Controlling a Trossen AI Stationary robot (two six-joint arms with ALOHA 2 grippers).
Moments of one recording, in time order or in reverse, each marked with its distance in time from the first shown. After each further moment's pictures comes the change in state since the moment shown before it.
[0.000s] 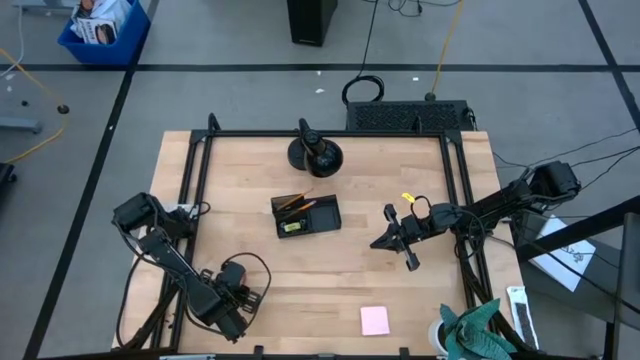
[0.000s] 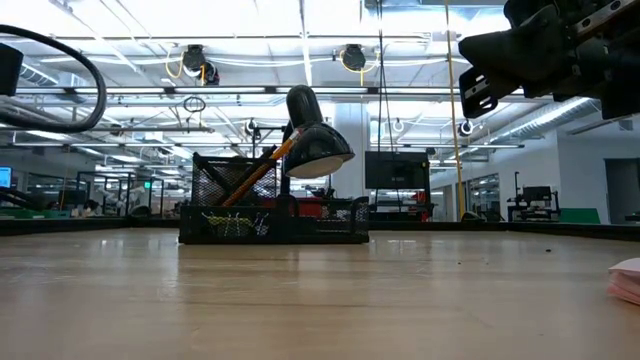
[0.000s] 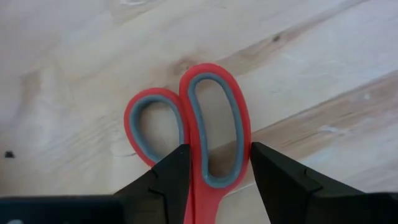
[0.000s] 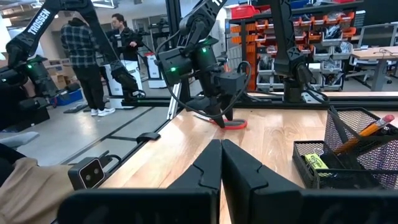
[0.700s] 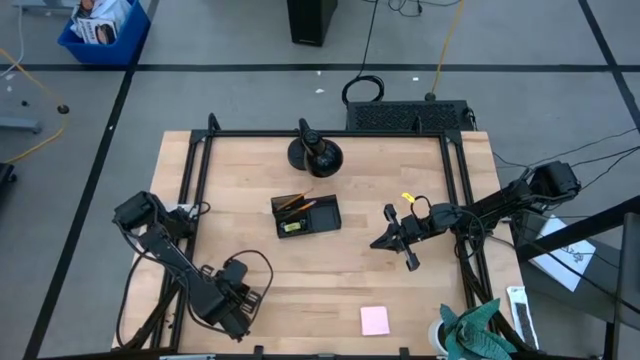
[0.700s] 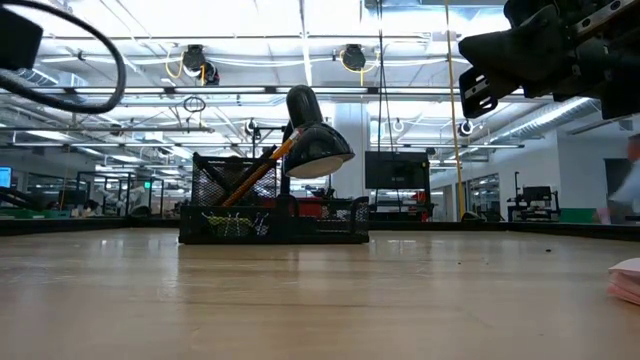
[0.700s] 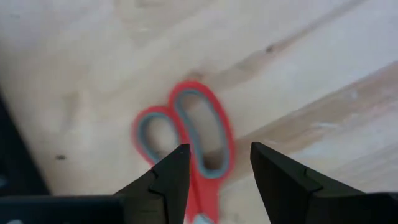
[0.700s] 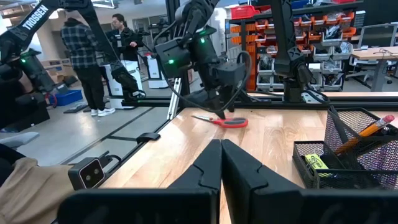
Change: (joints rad) left arm 0.032 -0.004 0.094 -0.149 0.037 0.107; right arm 0.000 0.000 0.000 0.001 0.000 0.000
